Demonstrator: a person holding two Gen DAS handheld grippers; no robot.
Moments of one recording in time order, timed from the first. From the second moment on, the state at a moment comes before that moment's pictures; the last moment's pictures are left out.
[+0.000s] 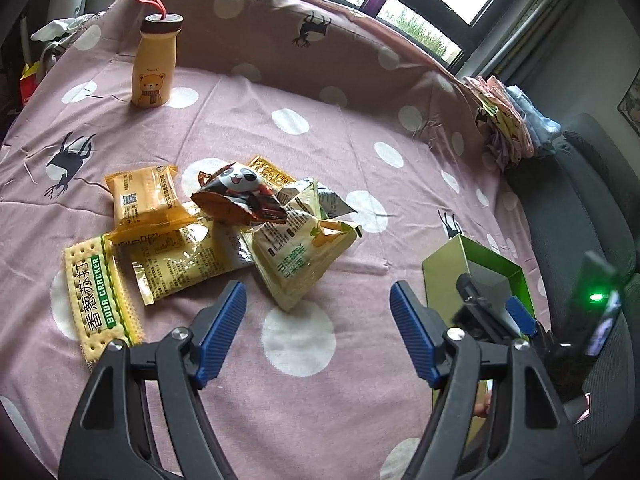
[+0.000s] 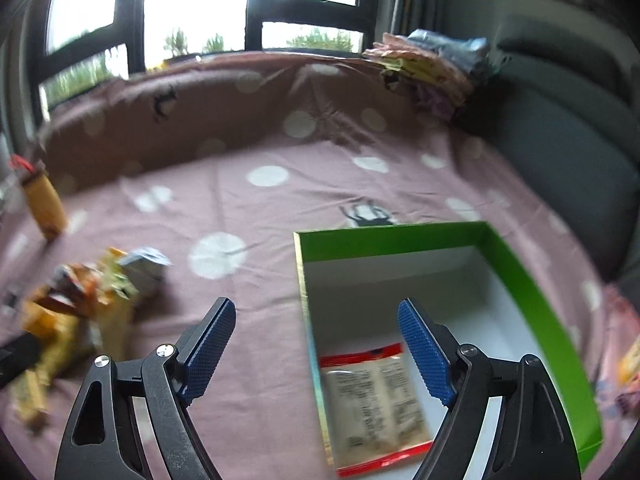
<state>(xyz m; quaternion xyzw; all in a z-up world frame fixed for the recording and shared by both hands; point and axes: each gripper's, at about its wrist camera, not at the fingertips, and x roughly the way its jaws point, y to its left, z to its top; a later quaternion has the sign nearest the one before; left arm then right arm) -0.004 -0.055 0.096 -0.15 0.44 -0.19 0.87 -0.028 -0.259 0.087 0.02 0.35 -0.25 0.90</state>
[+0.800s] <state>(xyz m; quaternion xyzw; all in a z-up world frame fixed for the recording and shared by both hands) 0.007 -0.035 0.089 -0.17 0.46 -0.16 0.86 -0.031 -0.212 0.078 -0.07 0.38 -0.10 0.92</state>
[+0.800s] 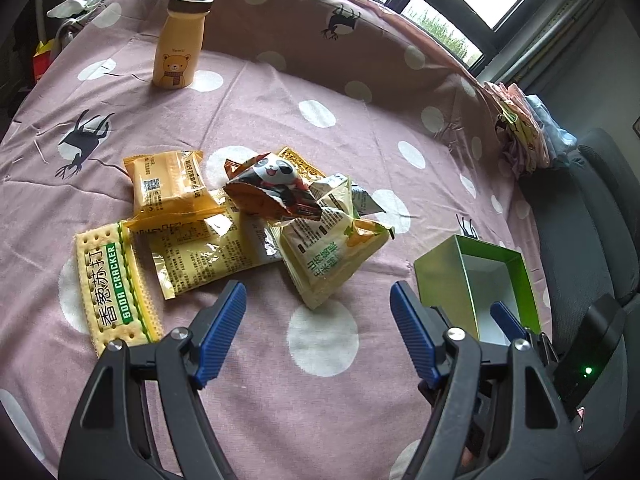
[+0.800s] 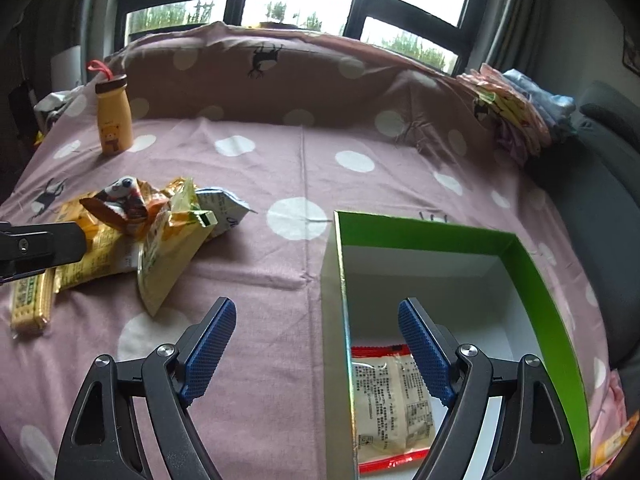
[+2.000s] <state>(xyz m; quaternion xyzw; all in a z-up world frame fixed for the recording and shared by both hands) -0.001 0.079 0.069 -0.13 0.48 0.06 0.86 0.003 -0.139 0.094 0.14 0.40 0.09 0.90</state>
